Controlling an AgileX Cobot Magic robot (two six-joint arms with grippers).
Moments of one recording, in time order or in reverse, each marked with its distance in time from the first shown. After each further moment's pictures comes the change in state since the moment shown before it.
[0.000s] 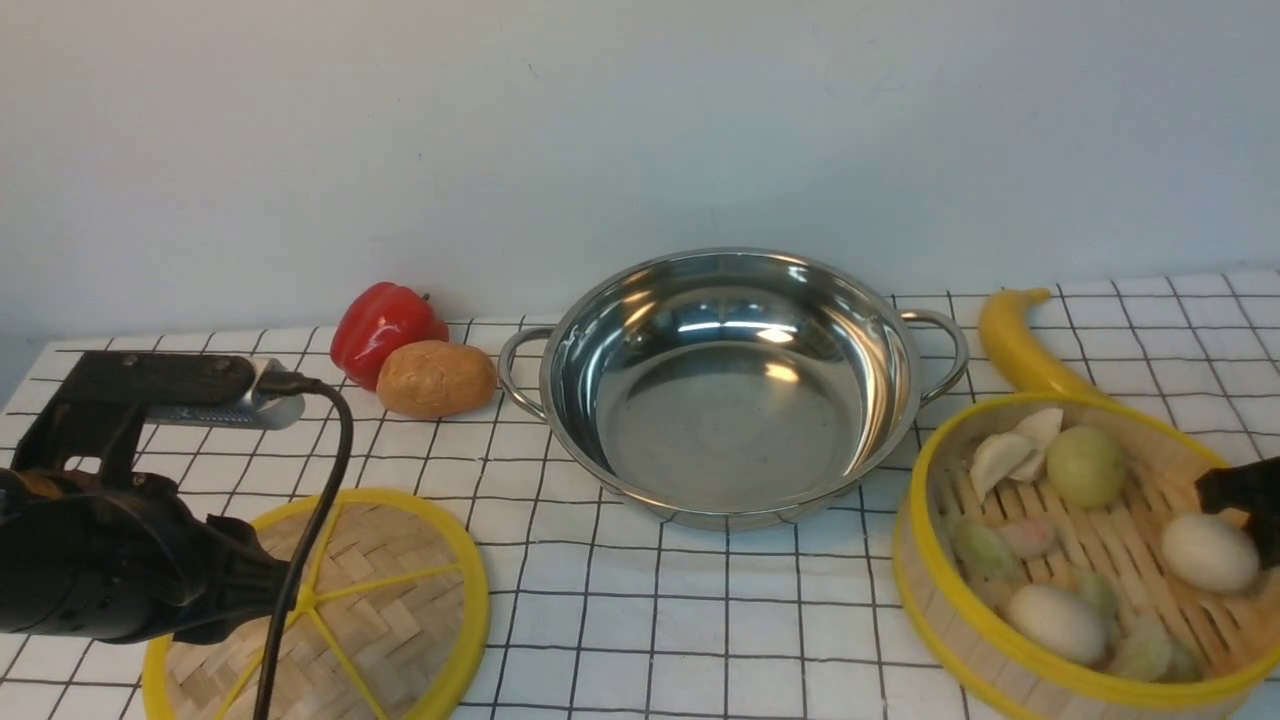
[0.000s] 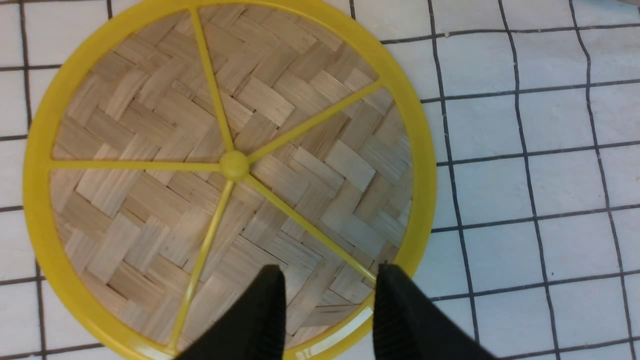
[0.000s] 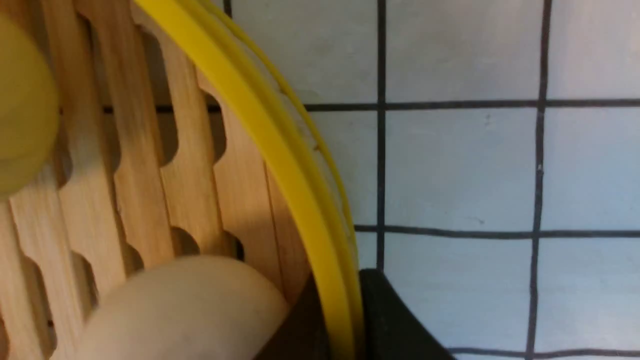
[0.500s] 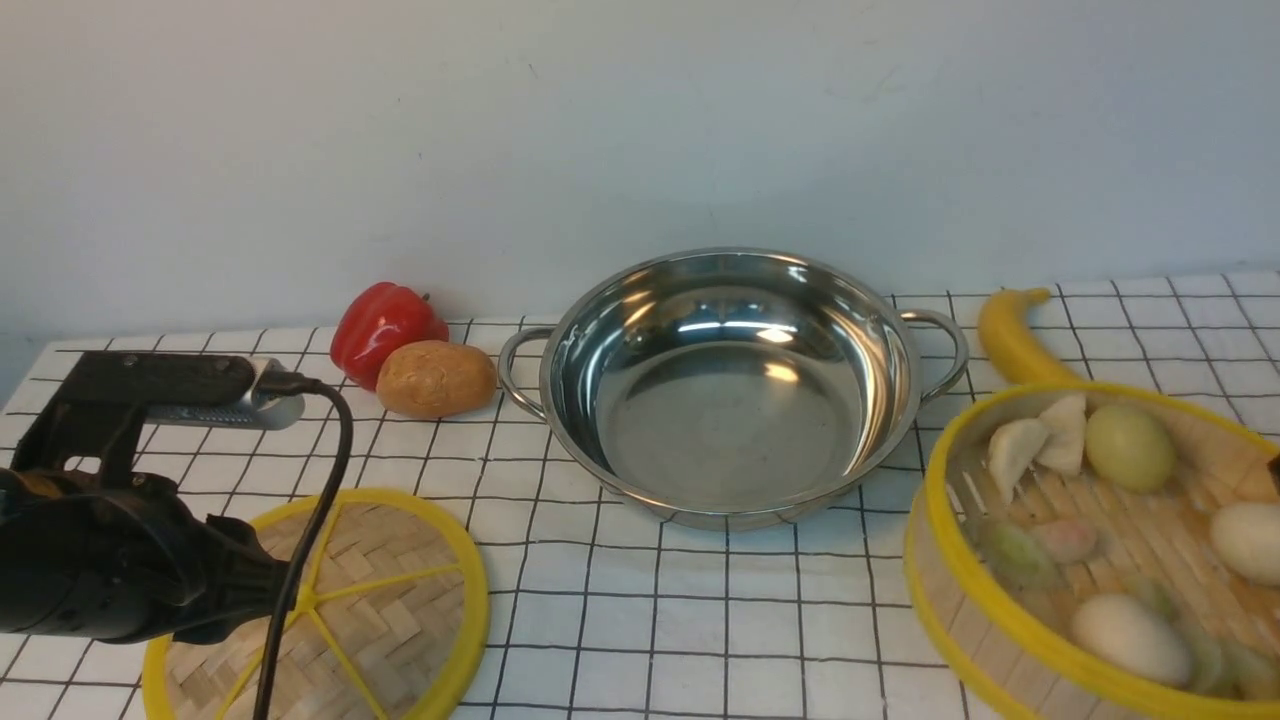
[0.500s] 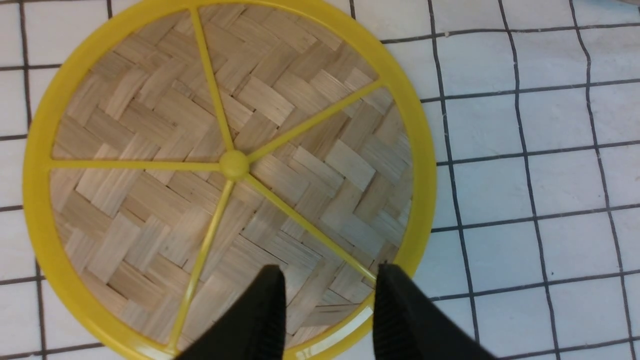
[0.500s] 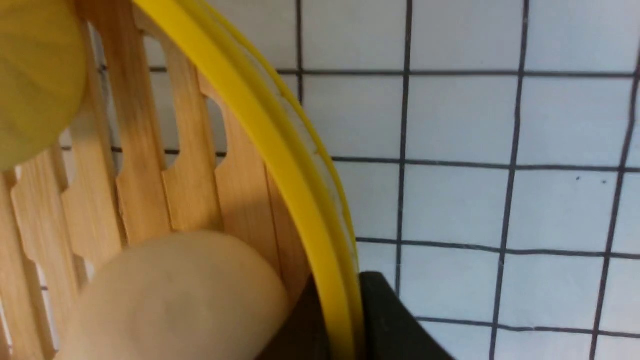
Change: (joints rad) right arm 0.000 -0.249 -0.062 -0.007 0.329 0.030; left arm 0.000 0.000 0.000 0.000 0.000 0.000
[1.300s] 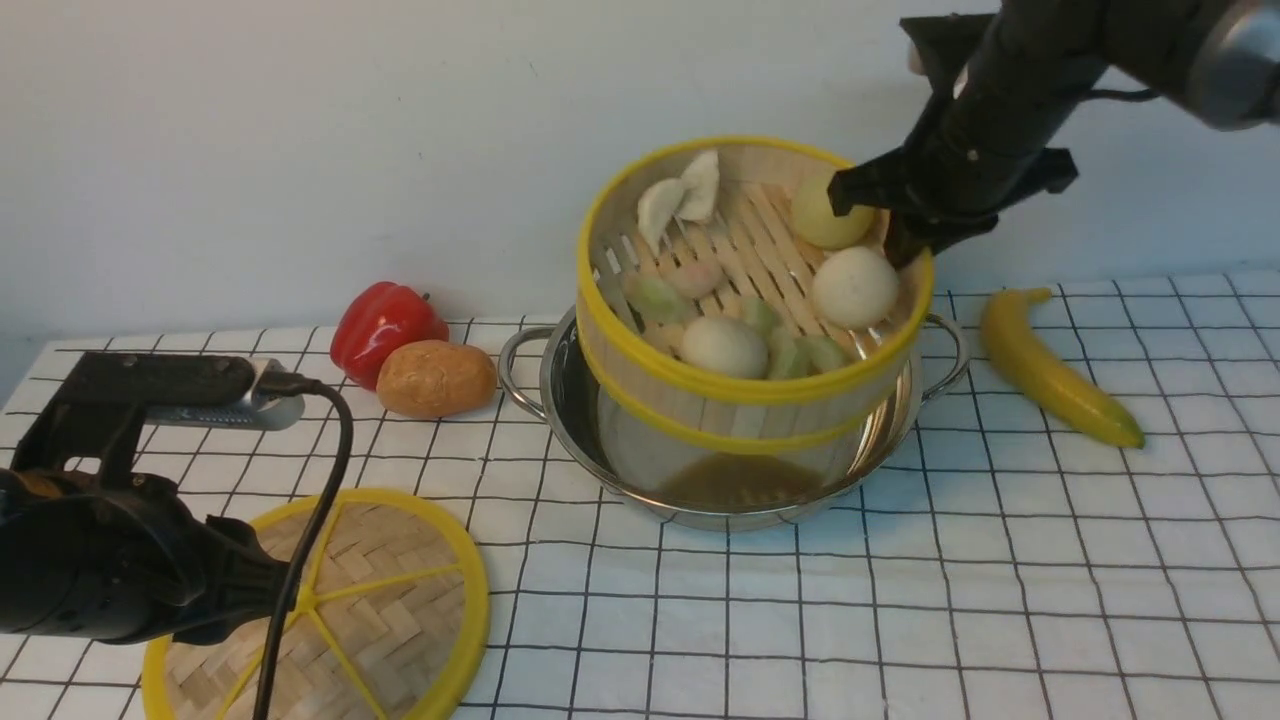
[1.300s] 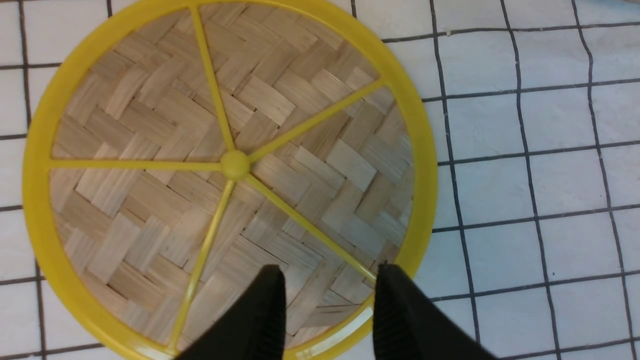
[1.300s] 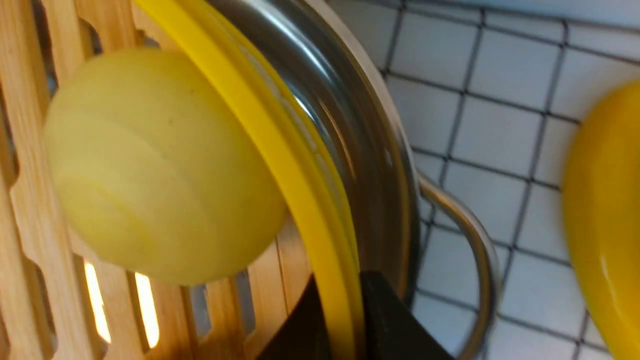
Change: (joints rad) right arm 0.483 0.674 -1.088 -0.123 0.142 0.317; left arm 0.000 0.000 0.000 0.000 0.002 0.000
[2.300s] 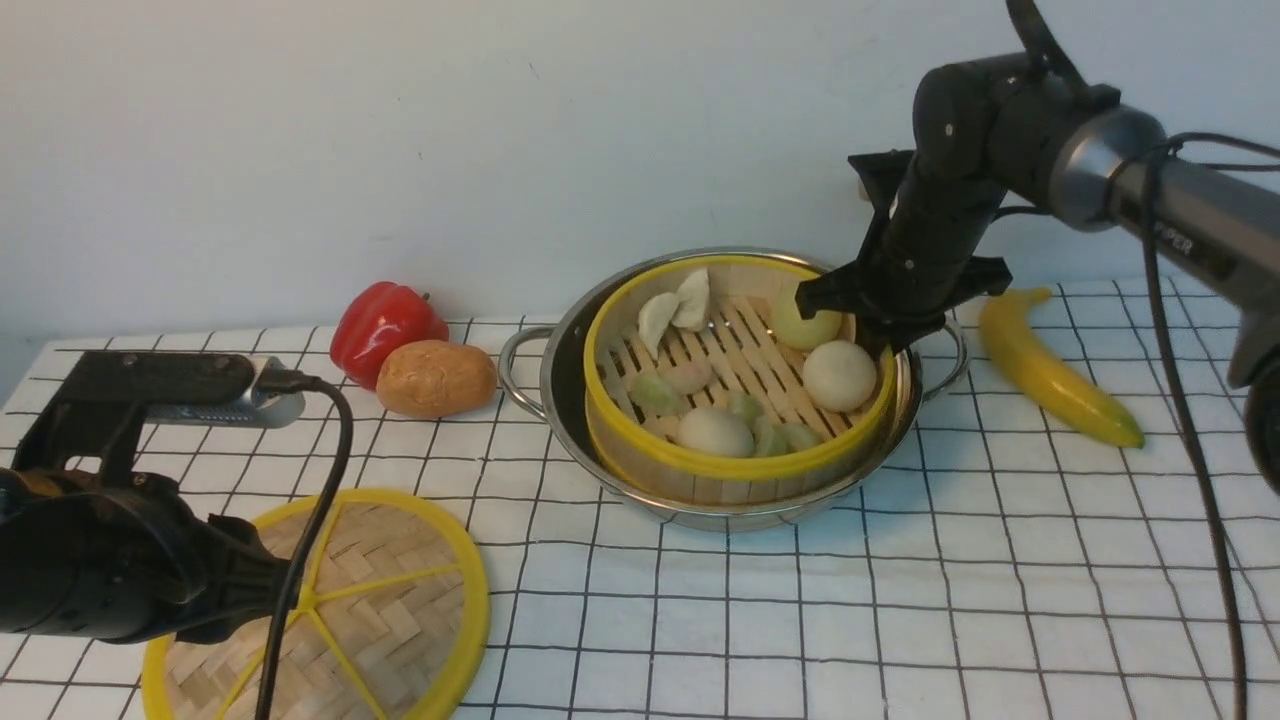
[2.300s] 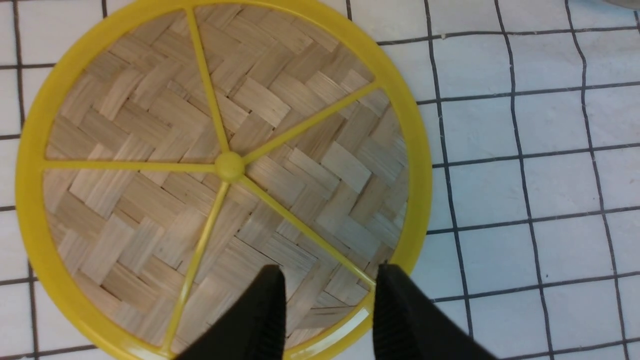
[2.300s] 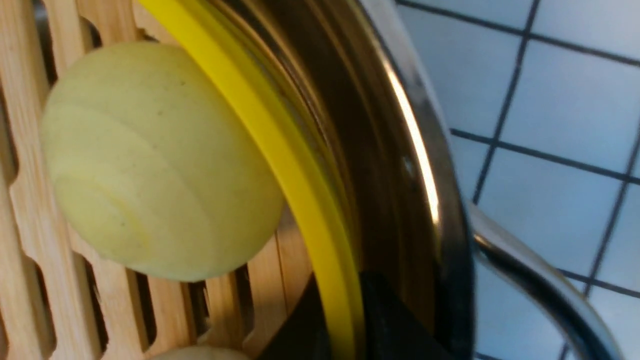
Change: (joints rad) right arm 0.007 0.216 -0.055 -0.006 -0.003 -0.003; left arm 0.000 0.000 0.000 -0.011 0.000 0.000
